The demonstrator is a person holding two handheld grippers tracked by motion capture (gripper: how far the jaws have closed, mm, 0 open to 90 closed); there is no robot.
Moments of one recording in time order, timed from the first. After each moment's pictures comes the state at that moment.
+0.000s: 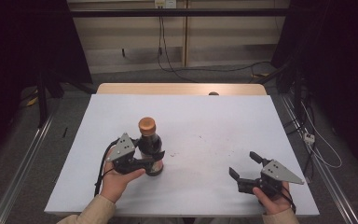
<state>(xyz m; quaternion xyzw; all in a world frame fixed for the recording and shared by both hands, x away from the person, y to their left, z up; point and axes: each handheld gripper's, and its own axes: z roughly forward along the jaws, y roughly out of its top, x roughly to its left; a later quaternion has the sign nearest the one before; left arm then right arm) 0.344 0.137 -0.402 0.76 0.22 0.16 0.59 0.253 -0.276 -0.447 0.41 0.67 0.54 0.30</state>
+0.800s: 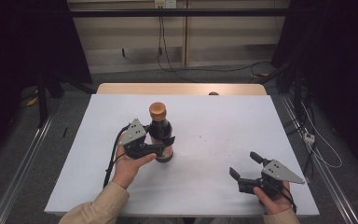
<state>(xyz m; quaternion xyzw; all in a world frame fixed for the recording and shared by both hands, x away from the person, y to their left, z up) 0.378 0.107 -0.389 0.75 0.21 0.16 0.61 0.253 -0.278 -0.448 0.41 0.67 0.54 0.30</state>
